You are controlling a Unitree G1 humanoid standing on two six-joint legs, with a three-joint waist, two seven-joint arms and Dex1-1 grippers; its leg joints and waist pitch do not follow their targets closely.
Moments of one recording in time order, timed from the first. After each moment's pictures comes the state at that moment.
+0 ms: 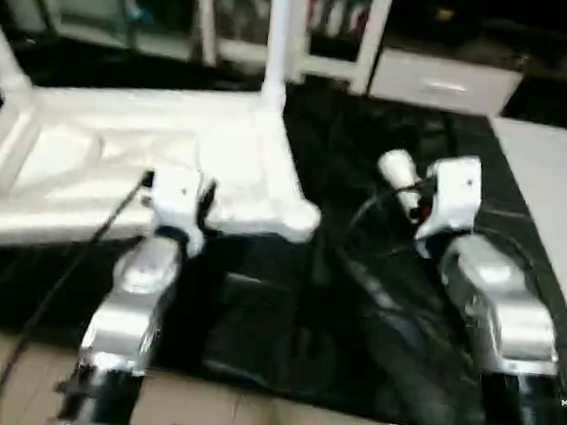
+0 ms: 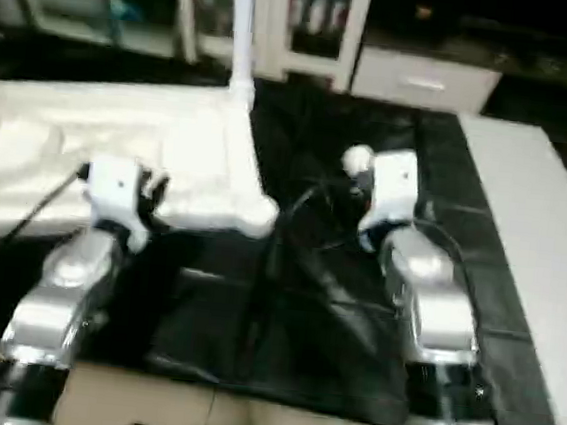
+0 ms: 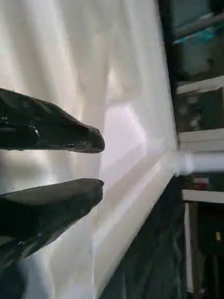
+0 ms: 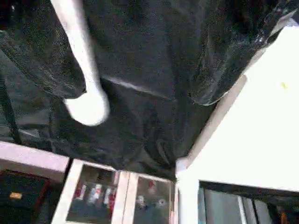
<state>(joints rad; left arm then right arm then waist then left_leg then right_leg) -0.29 0.05 0.01 0.08 -0.01 0.30 -0.10 -0.41 -0.25 -0.07 0.06 0.19 0.50 0.23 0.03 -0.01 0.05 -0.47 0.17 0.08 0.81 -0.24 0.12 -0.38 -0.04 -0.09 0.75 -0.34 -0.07</state>
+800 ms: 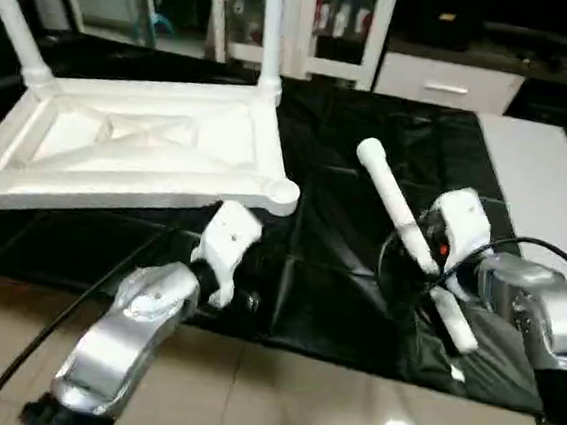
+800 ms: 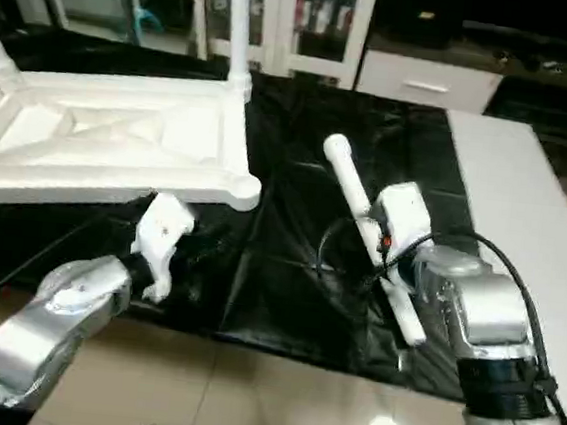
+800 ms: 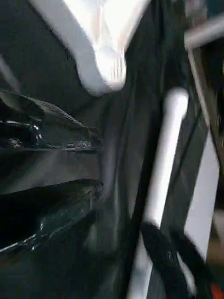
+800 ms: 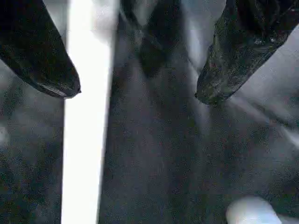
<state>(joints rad) -0.15 0.30 -0.24 -0.27 -0.14 0.47 -0.57 -0.43 -0.52 0.08 0.05 0.20 1.03 0.42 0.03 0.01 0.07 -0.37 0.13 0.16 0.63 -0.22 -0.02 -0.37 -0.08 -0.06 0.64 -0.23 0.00</state>
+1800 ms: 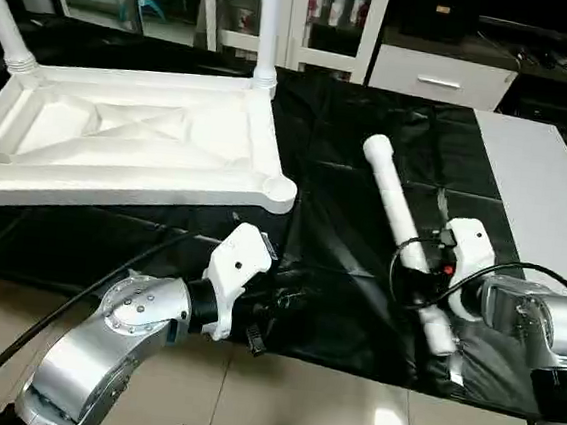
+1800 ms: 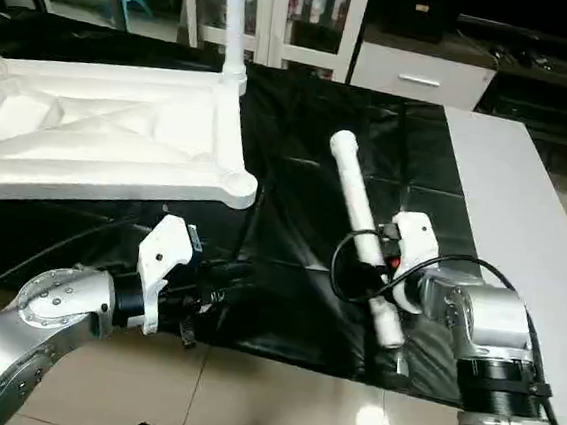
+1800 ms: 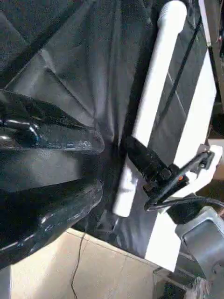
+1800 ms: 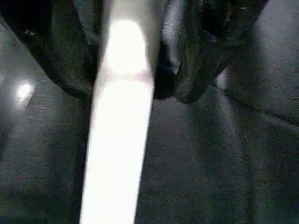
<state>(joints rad) -0.13 0.39 -0.28 -0.46 -0.29 0.60 -0.69 -0.43 -0.43 -0.08 0.20 0.29 1.05 0.45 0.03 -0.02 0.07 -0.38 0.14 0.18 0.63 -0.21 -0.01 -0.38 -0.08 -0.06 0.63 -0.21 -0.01</state>
